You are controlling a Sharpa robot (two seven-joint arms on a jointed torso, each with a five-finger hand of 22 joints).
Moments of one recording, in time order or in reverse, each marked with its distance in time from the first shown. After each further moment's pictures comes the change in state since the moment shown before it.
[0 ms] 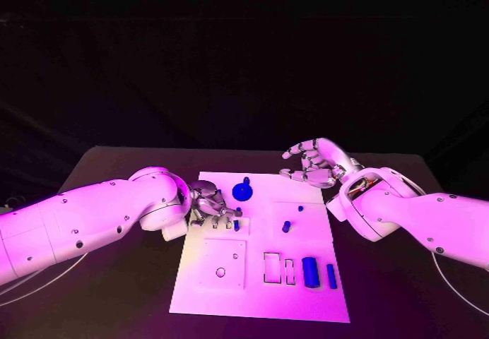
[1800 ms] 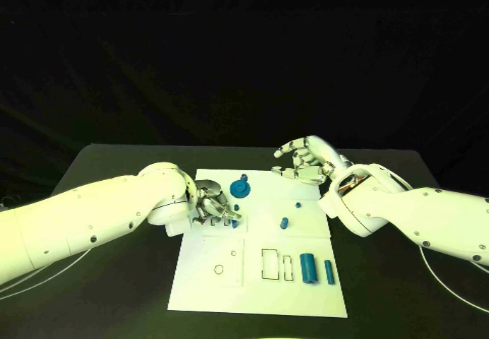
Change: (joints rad) left arm 0.008 0.068 -0.013 -0.054 -0.047 0.074 -0.029; left_hand 0.098 0.046 0.038 -0.005 0.000 -0.007 -0.014 0.037 0.061 0.018 -0.011 0.036 0.039 0.003 -0.003 0.015 0.000 -0.015 0.018 -0.004 0.027 0.046; right arm -0.003 0.033 -0.001 -0.010 0.004 0.004 -0.025; right_hand -0.008 0.008 0.003 0.003 0.004 0.000 0.000 0.004 0.000 0.004 -0.004 0.000 0.001 0.000 0.000 -0.004 0.000 0.000 0.004 -0.003 0.005 0.008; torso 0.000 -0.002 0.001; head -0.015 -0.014
